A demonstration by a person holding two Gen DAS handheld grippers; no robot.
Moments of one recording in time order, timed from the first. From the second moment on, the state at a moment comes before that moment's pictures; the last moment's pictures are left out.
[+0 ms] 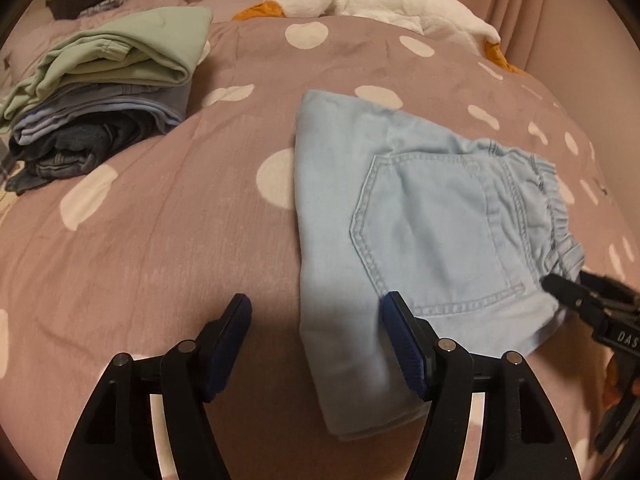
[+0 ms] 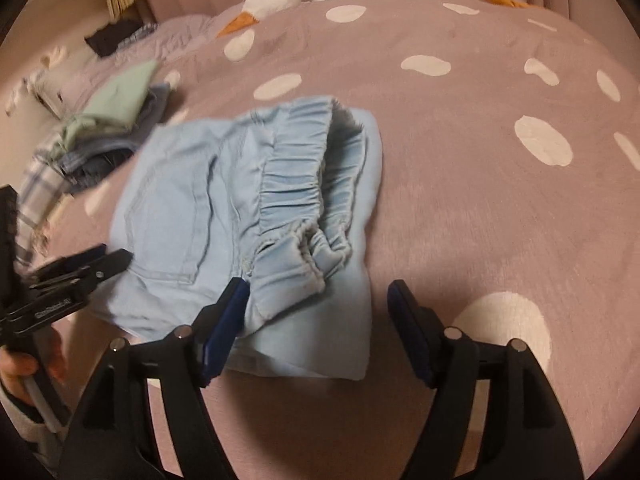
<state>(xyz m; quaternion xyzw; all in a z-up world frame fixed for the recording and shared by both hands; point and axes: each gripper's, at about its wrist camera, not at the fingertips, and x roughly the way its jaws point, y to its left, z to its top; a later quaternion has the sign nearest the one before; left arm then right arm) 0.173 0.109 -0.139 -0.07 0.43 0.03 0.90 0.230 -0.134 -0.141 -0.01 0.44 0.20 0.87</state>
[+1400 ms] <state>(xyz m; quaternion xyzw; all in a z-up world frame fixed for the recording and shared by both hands) 0.031 0.072 -0.010 -0.07 0.40 0.07 0.91 0.060 -0.143 -0.010 -0.03 0.37 0.19 0.91</state>
